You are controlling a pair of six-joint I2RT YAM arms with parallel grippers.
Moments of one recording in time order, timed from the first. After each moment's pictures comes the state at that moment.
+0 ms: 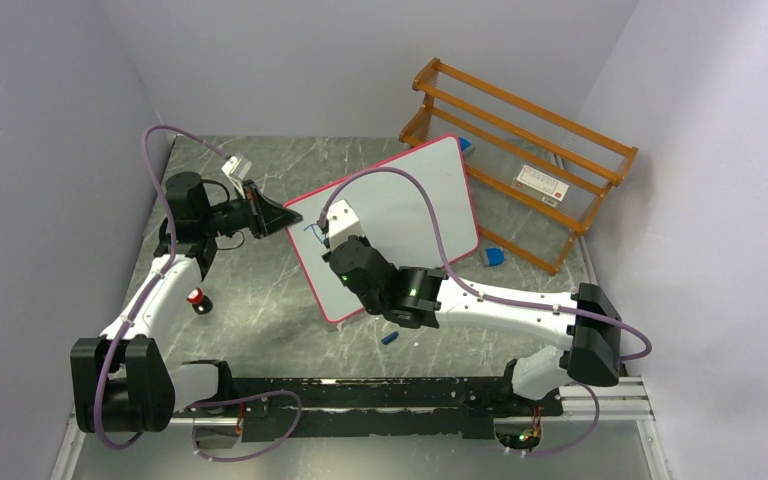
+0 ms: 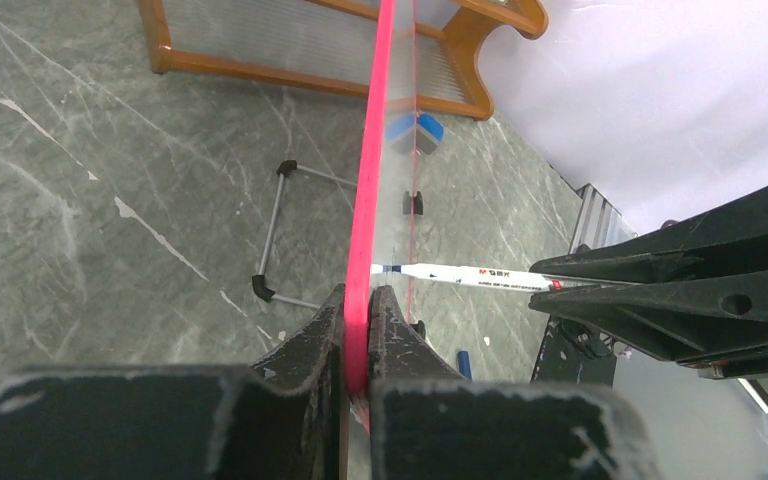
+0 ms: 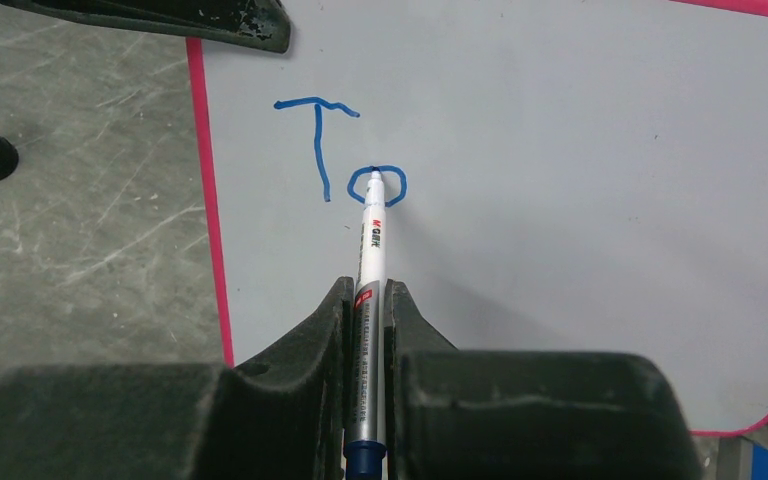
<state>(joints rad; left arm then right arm) -0.01 1.20 0.76 0.17 1.06 -0.32 1.24 1.47 1.18 -0.16 0.71 0.13</state>
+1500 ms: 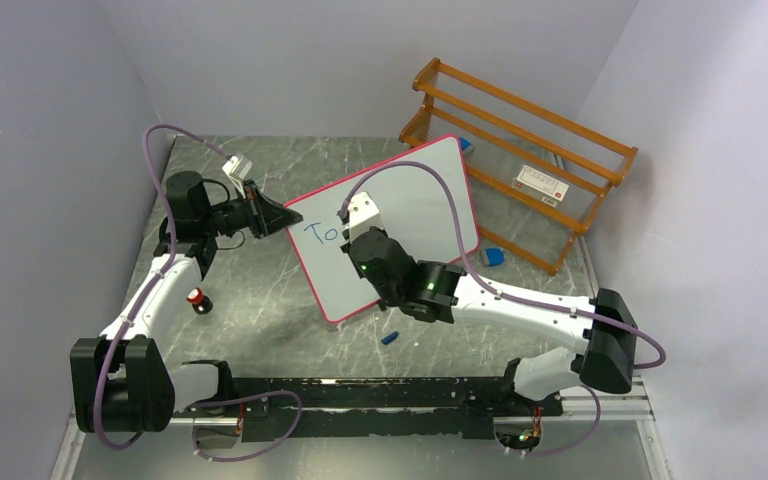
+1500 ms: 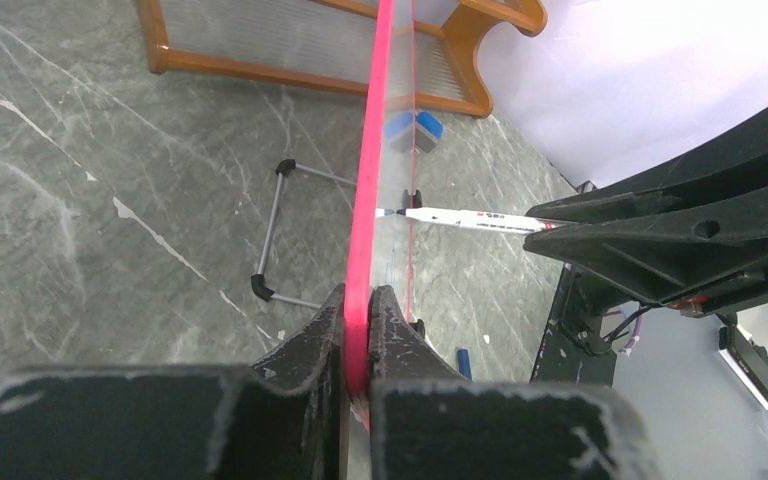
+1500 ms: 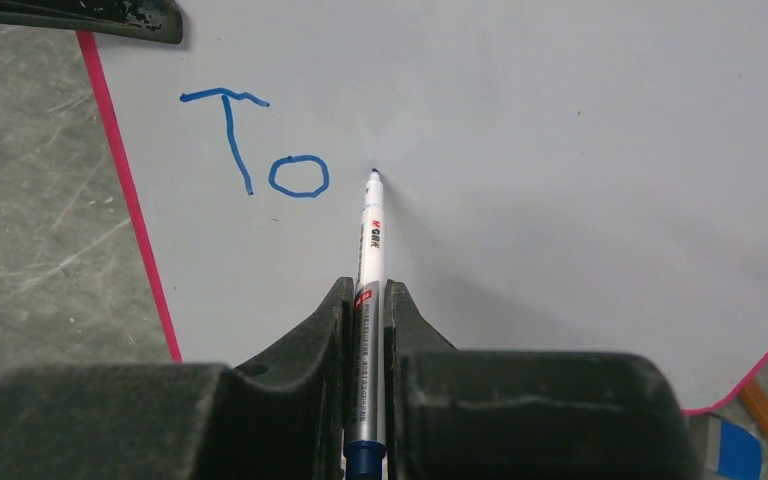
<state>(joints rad) -0.02 1.20 0.77 0.16 1.06 -0.31 1.17 1.38 1.12 -0.17 0.67 0.13</state>
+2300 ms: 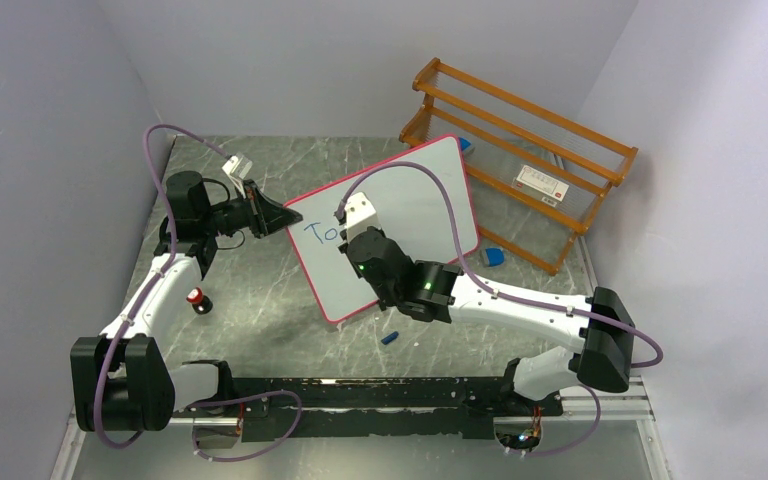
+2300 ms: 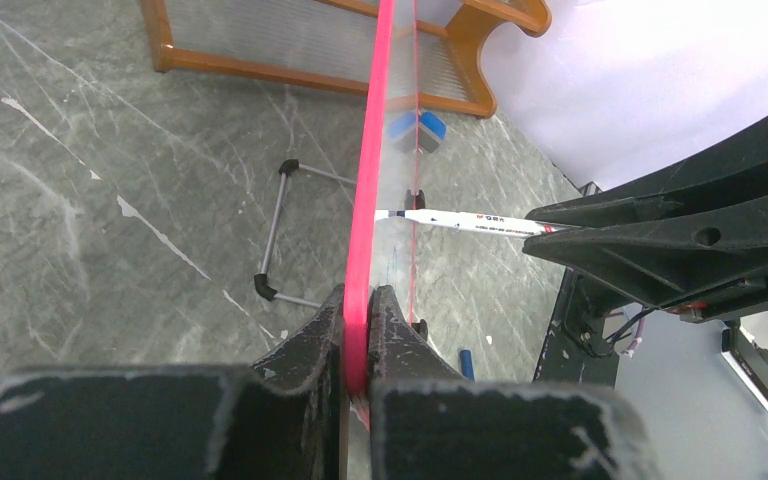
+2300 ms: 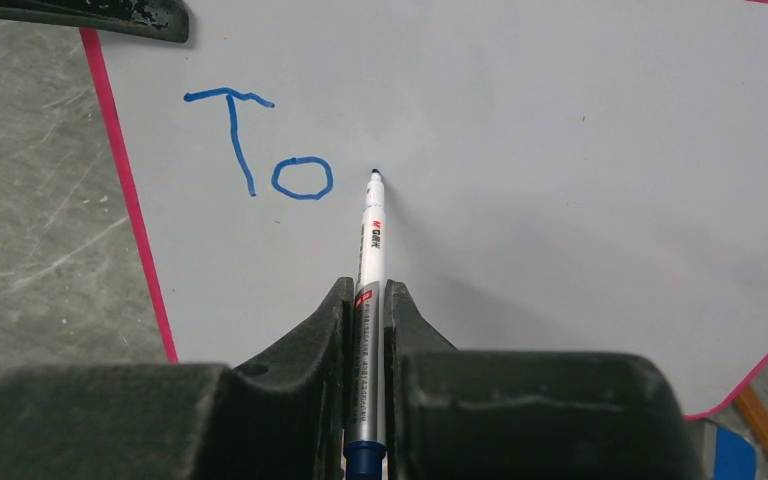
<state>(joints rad) -0.02 1.21 0.77 0.16 1.06 -0.31 1.17 1.40 1.12 -0.16 0.67 0.11</state>
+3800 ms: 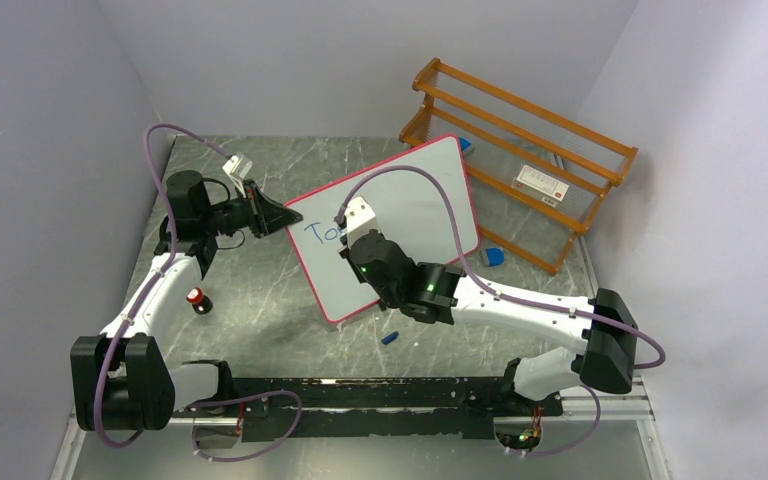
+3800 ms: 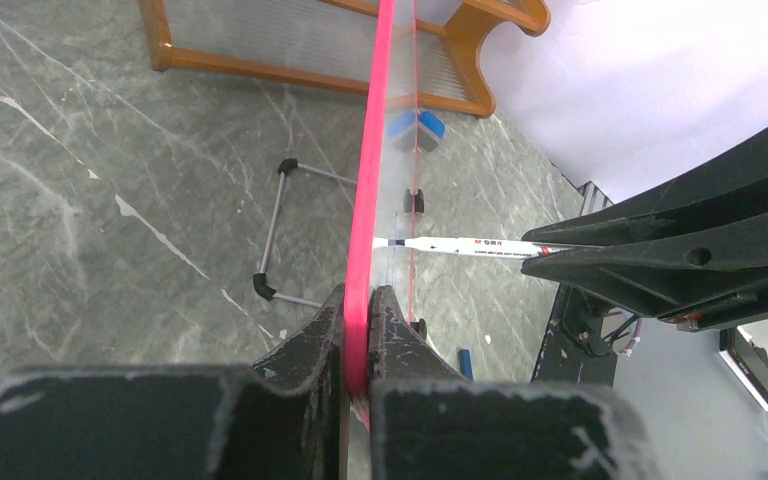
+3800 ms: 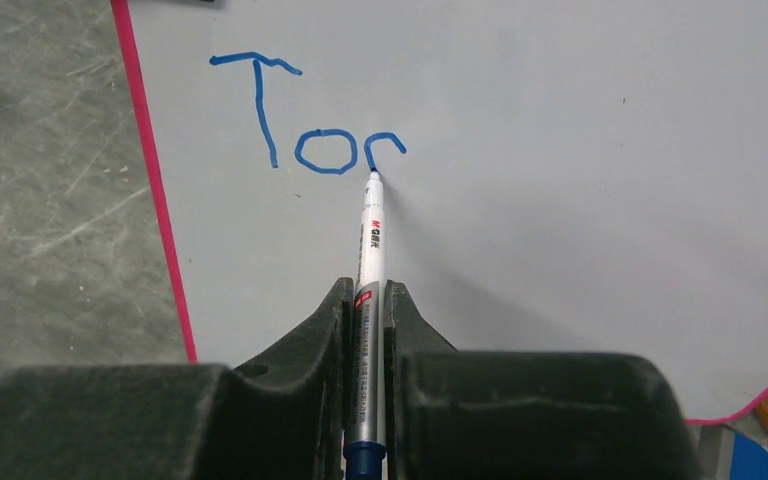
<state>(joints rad) -0.02 1.21 0.78 0.15 1.06 -0.31 1.17 1.39 1.10 -0.17 0.61 0.11</state>
